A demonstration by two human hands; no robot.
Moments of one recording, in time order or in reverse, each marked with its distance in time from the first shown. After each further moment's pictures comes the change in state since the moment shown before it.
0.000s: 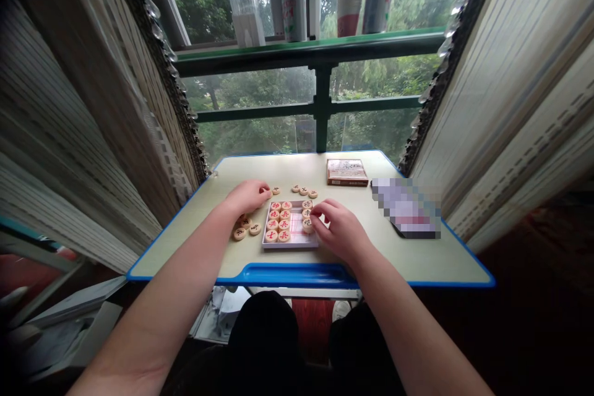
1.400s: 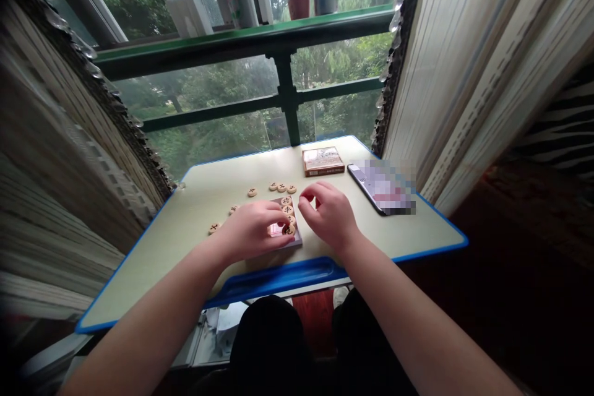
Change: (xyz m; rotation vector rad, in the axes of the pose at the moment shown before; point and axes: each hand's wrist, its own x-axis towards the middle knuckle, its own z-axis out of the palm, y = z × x) left_hand -0.069 0.077 -0.004 -0.008 0.027 0.758; right_hand 0.001 0.002 -0.002 -0.046 0.372 0.092
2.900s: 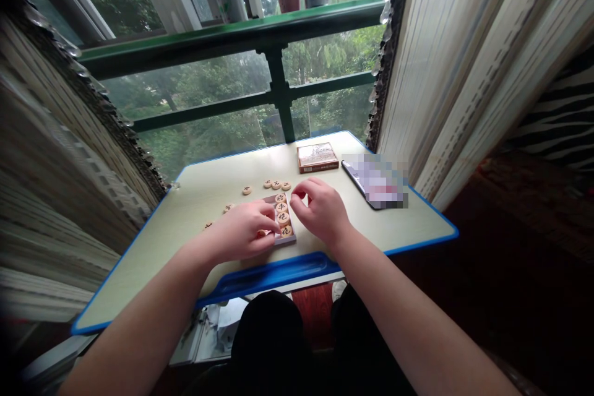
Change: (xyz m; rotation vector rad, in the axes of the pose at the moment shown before) left_hand -0.004 0.000 -0.005 0.046 -0.084 0.111; right_hand 0.000 0.000 0.001 0.032 -0.018 -0.014
